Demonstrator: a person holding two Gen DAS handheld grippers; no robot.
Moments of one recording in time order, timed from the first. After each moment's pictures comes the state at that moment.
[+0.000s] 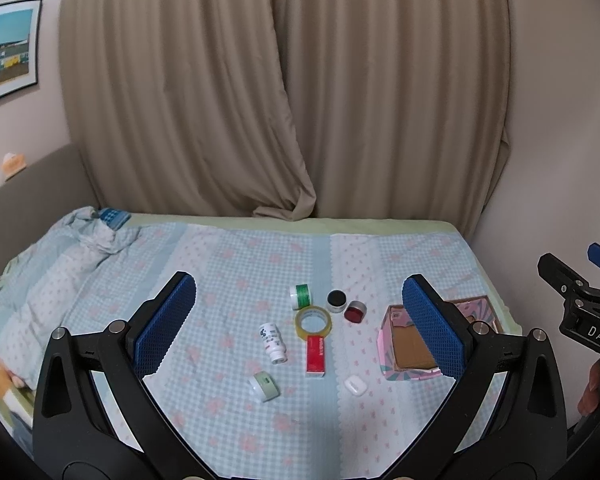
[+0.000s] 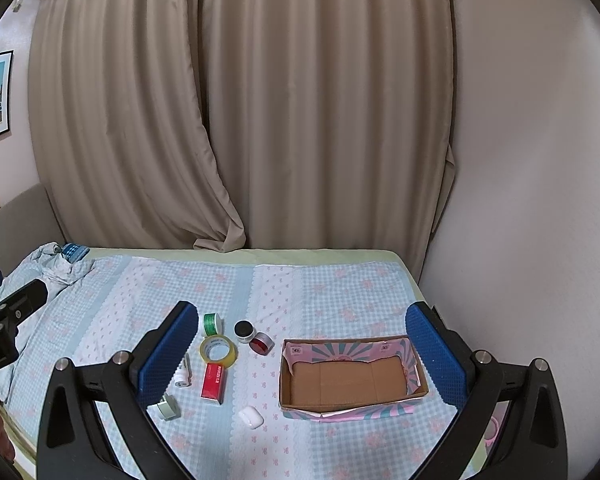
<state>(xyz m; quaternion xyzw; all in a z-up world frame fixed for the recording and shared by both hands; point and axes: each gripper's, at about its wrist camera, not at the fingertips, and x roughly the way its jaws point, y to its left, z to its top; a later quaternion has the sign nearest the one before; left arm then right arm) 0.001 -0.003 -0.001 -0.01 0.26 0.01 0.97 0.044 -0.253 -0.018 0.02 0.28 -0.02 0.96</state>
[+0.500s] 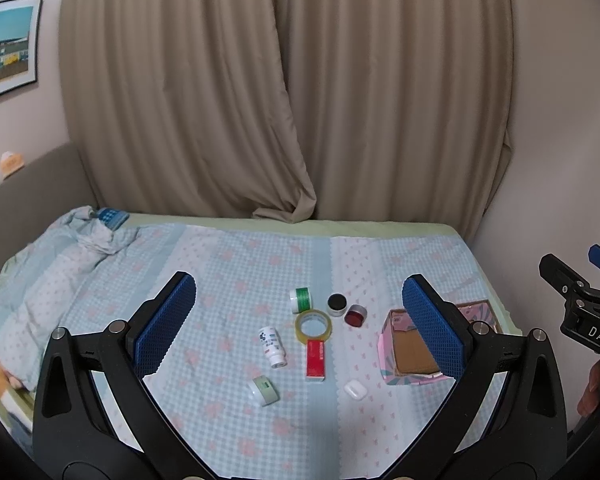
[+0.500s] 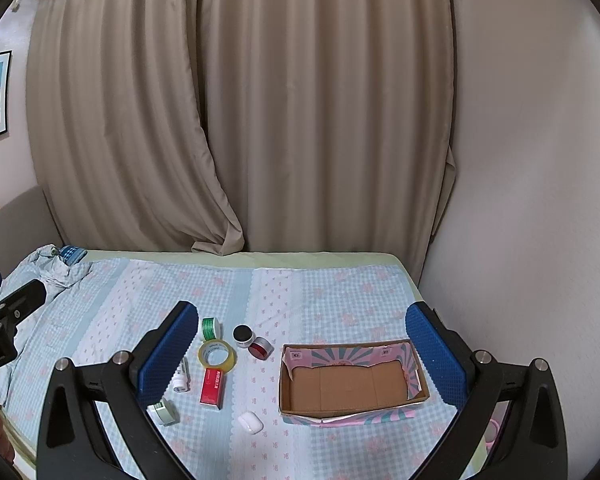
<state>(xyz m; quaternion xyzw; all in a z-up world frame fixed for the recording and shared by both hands) 0.010 0.000 0.000 -0.01 0.26 0.01 0.97 0.053 -0.252 -0.020 0.02 0.27 -0.03 0.96</state>
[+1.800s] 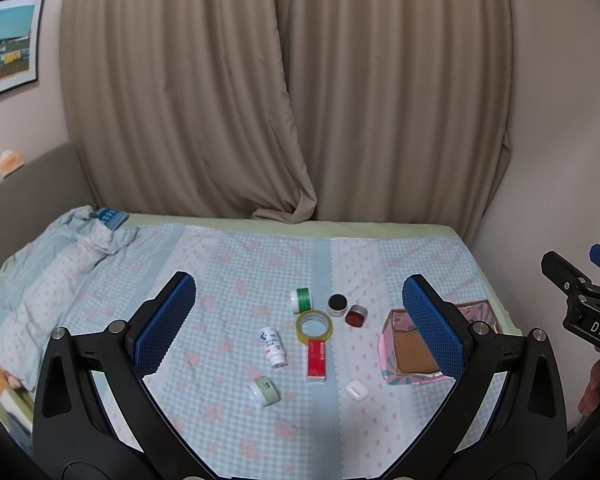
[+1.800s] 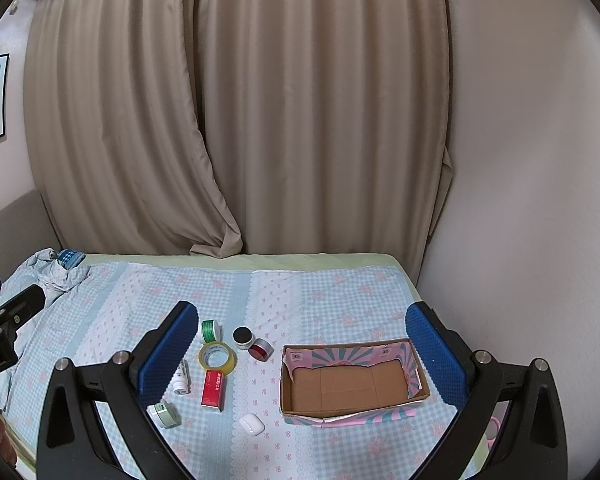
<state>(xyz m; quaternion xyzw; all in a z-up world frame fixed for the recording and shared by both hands) 0.016 0.003 -0.001 -0.01 0.26 0.01 0.96 0.057 -0.256 -0.025 0.03 0.27 -0.03 0.96</state>
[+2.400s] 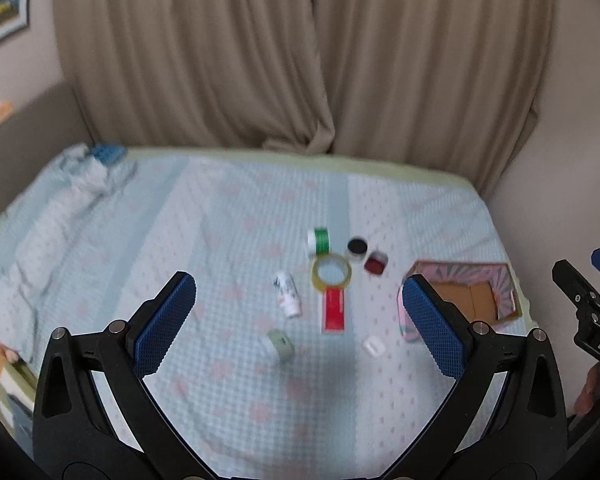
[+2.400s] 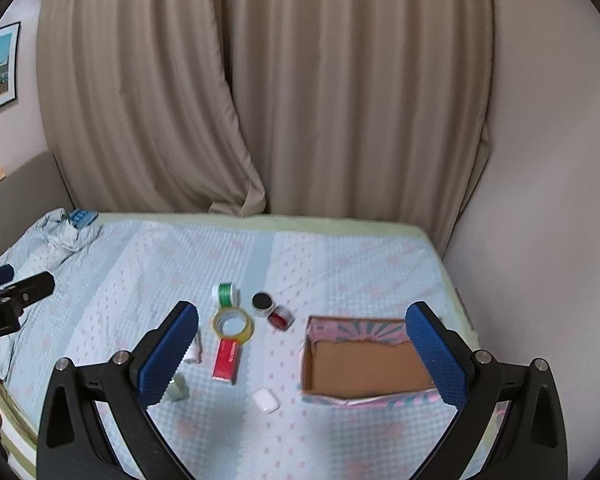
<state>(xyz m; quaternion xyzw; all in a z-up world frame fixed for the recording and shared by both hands) 0.077 0.065 -0.068 -0.04 0.39 0.01 0.92 0.094 -0.214 -0.073 0.01 0.34 0.02 0.94</state>
